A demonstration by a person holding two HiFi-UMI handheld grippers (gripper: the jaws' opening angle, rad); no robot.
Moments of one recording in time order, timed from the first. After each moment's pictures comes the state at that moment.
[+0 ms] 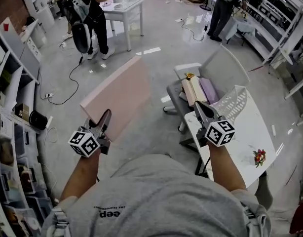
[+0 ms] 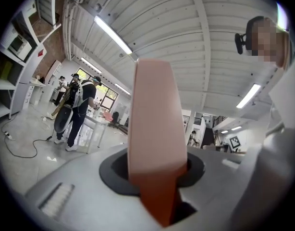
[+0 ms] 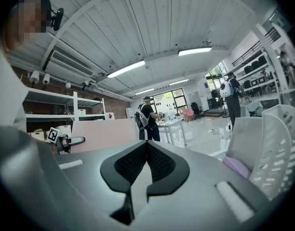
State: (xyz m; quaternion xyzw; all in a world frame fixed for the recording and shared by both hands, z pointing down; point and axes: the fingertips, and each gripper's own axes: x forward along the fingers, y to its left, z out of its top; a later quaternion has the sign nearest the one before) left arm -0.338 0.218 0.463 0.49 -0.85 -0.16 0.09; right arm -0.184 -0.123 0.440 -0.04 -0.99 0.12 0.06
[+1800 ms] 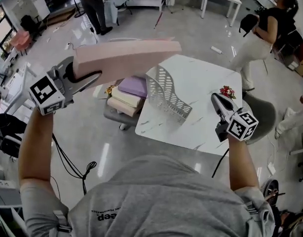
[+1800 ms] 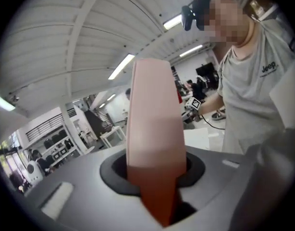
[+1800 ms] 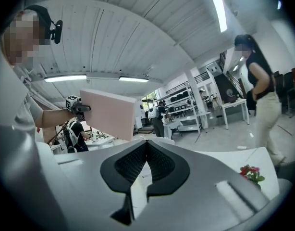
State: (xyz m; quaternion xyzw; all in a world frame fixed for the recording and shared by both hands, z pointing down) left arm -0.246 -0.278 0.248 0.91 -0.28 0.24 -0.18; right arm 0.117 -0.328 0.405 0.37 -0.92 0.13 -0.01
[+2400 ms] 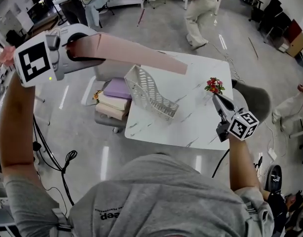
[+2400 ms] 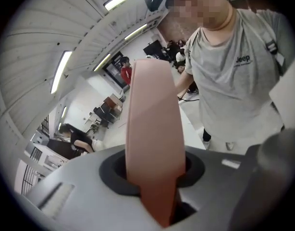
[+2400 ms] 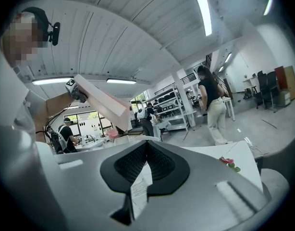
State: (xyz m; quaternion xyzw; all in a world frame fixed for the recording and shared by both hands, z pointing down) left arm -0.110 -0.314 0.216 0.86 -0.04 0.40 -0.31; right arm 0.210 -0.330 0.437 0.43 -0.89 0.16 -0.02
